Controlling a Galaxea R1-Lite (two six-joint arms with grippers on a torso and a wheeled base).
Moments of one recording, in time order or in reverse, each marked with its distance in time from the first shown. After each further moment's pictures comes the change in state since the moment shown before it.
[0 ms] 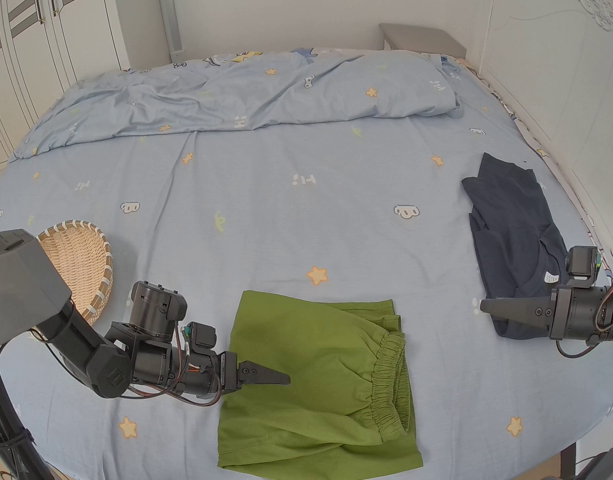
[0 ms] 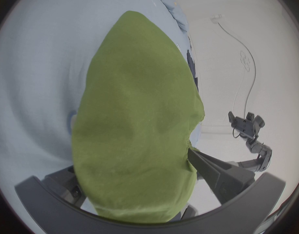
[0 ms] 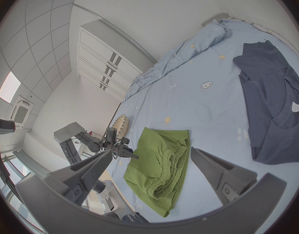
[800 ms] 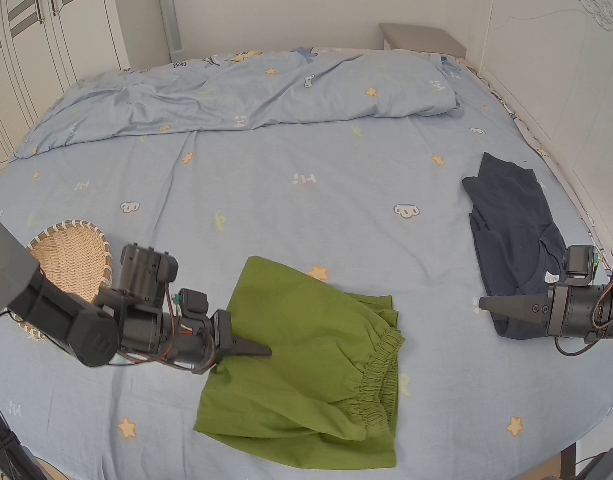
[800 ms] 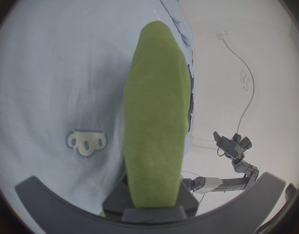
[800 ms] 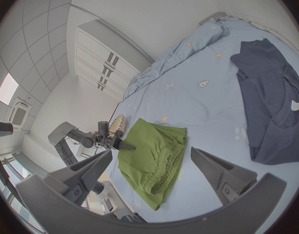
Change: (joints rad) left arm 0.011 -0.101 -0.139 0.152 -0.005 -0.180; right arm -0.016 0.023 -0.007 -0.002 0.000 0.000
